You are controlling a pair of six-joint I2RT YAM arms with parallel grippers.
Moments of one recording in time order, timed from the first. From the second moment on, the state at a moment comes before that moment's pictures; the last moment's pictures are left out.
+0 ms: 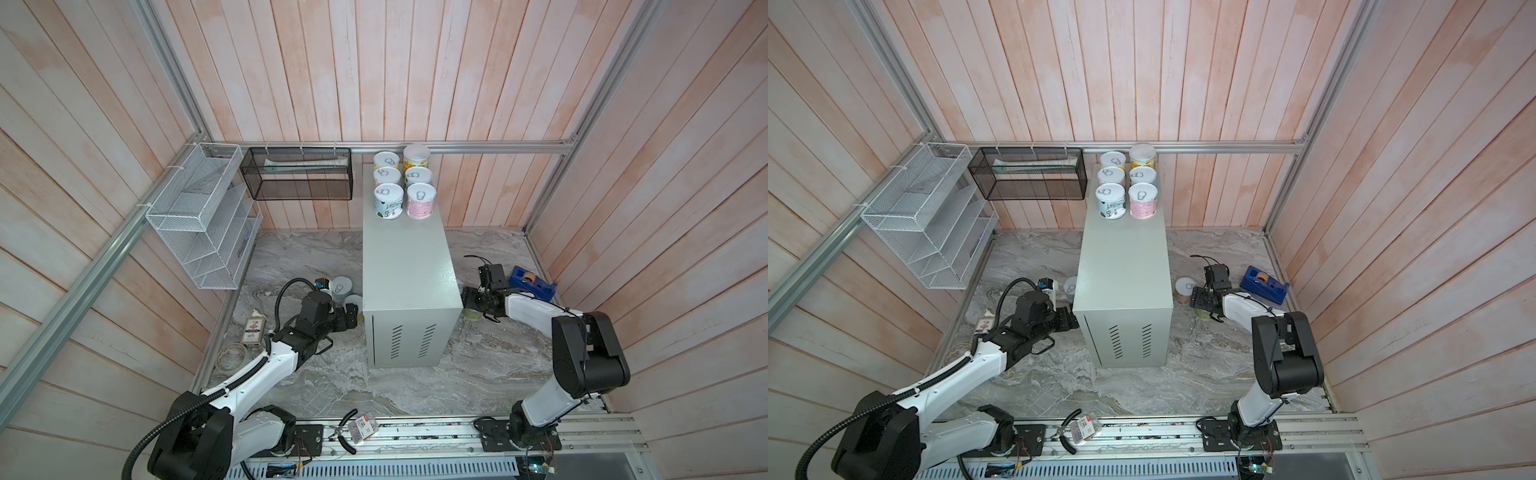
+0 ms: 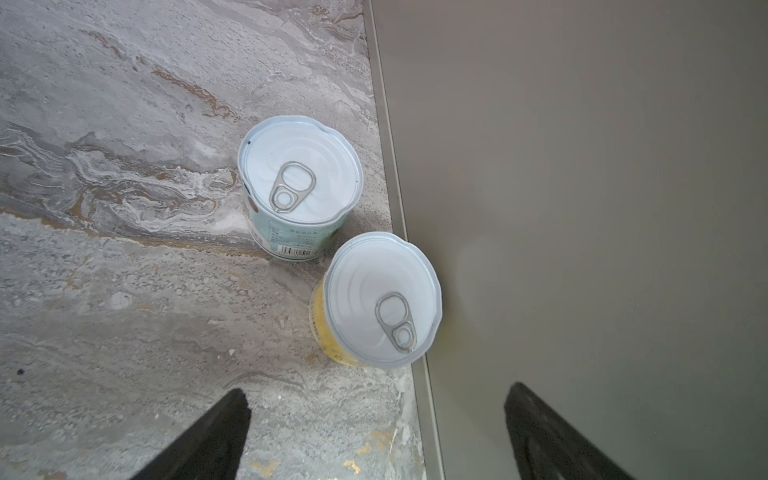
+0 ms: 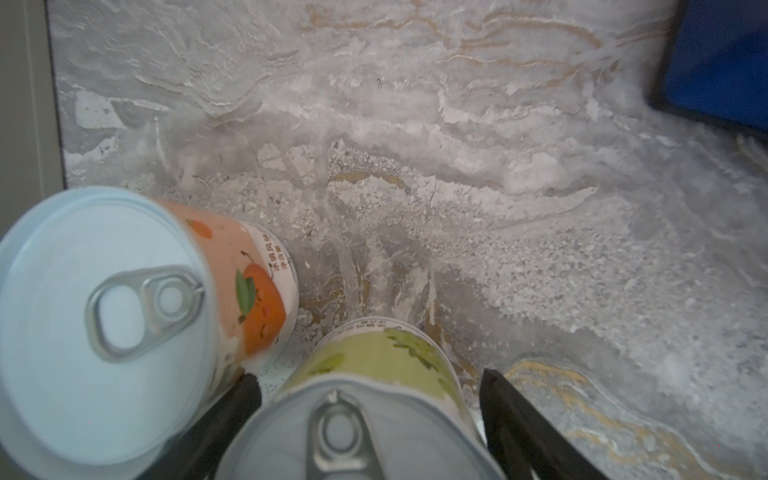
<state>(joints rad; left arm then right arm) -0.42 1.17 0.59 -0.08 0.00 -0.46 0.18 1.65 0.89 -0.26 0.07 0.37</state>
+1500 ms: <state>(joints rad) -0.42 1.11 0.59 -0.08 0.01 -0.46 0.26 1.14 1.34 -0.79 -0.03 0.33</state>
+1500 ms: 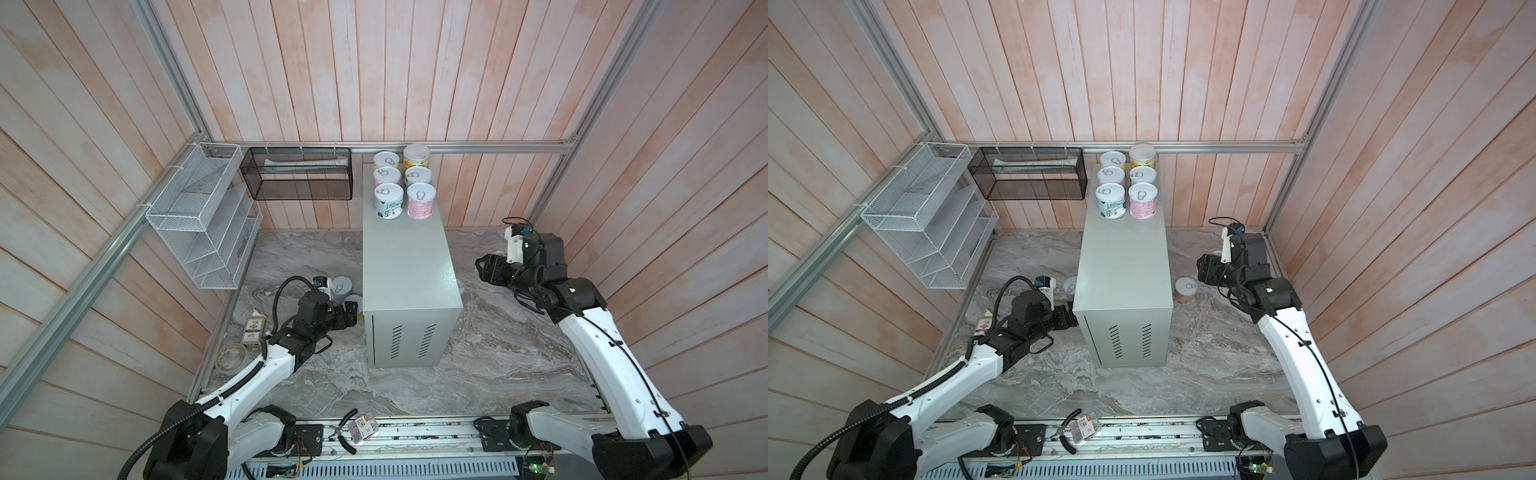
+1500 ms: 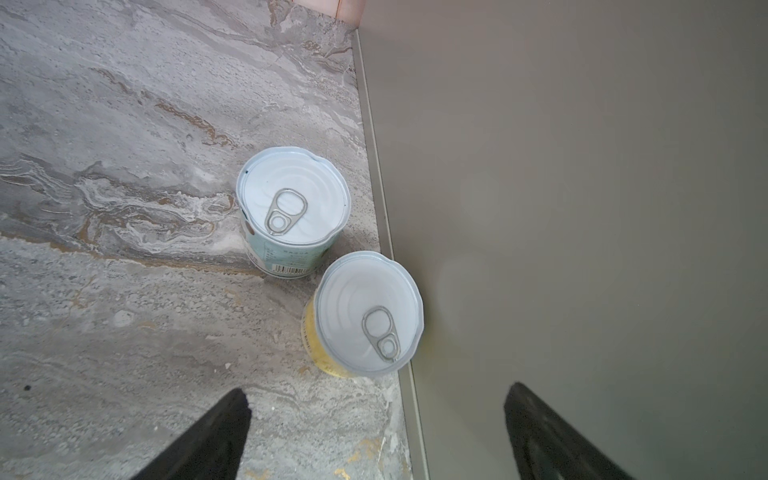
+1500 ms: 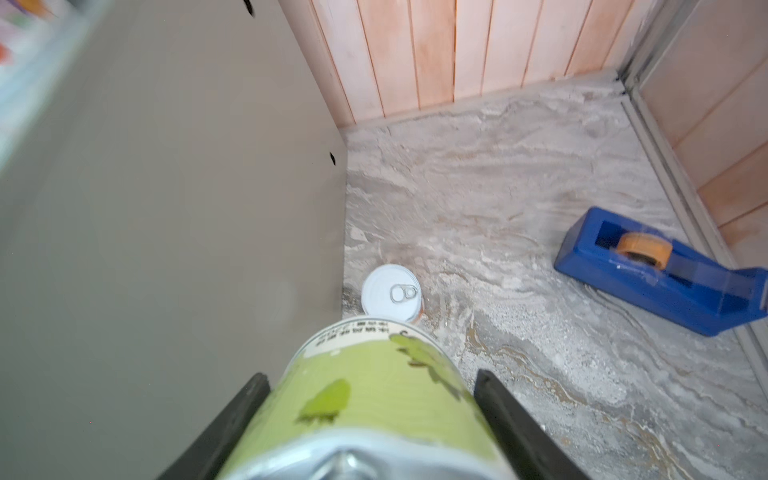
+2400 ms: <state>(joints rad) -0.42 1.09 0.64 -0.17 0.01 -0.45 0.83 1.56 2.12 -1.20 0.31 0.28</state>
